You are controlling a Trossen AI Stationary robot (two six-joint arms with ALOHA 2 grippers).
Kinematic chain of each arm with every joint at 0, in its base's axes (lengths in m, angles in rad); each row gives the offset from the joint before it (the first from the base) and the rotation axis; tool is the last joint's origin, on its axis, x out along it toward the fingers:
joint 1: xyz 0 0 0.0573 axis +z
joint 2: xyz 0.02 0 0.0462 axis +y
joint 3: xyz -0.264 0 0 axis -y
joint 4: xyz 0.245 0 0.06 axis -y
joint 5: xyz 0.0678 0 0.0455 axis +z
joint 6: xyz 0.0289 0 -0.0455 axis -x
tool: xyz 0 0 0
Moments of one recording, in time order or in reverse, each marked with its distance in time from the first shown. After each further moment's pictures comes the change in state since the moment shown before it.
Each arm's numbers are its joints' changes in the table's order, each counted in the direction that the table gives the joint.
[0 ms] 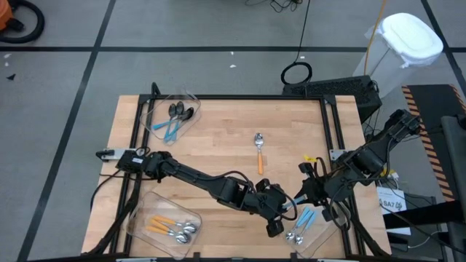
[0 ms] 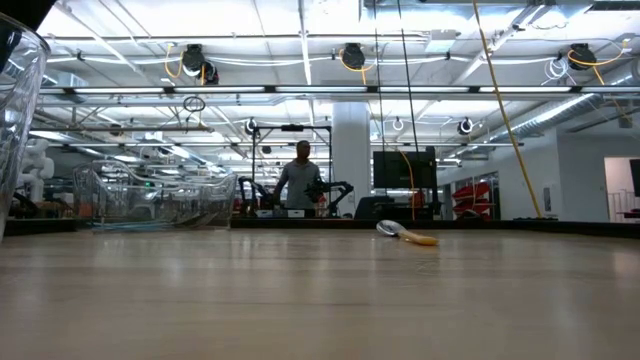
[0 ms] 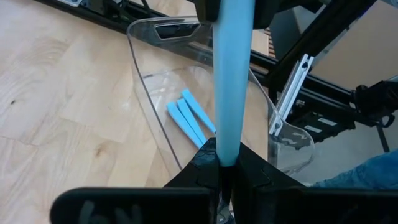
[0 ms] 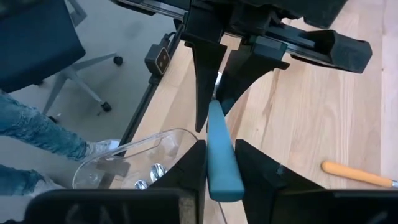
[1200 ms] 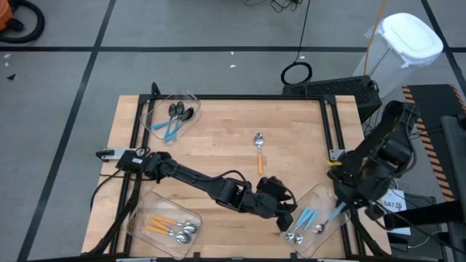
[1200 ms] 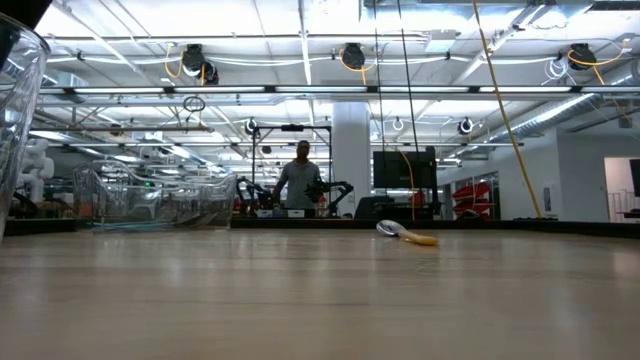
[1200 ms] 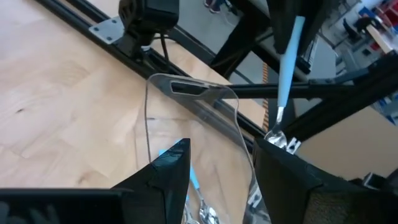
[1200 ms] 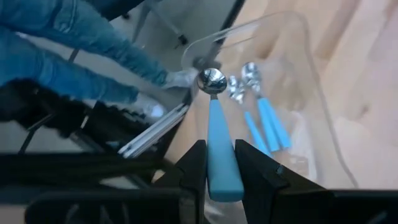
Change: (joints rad) left arm -0.017 -0.005 0.000 0.150 0.183 0.227; right arm 0.238 -0.179 0.000 -0.288 0.242 -0.220
